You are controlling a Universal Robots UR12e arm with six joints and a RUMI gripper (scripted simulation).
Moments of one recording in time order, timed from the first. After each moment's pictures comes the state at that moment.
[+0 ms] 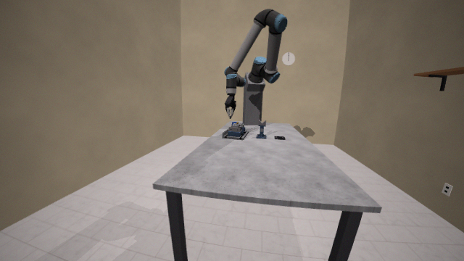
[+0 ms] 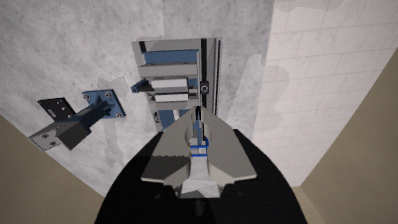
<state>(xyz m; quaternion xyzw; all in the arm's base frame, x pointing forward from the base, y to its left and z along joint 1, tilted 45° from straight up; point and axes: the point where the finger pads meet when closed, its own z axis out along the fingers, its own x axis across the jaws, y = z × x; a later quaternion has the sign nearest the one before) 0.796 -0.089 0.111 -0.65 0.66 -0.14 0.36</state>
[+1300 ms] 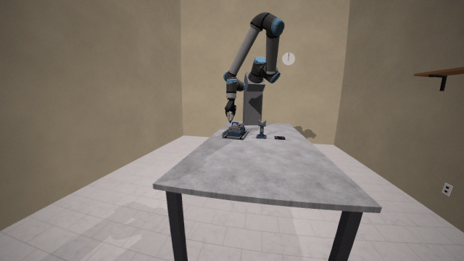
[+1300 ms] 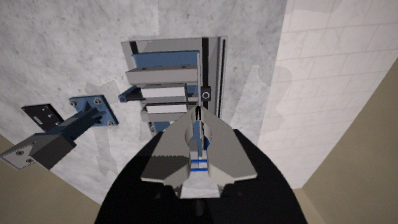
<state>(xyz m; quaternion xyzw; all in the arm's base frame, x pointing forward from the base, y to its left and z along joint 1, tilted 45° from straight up) 0.823 -0.077 0.083 -0.65 0.66 -0.14 0.36</state>
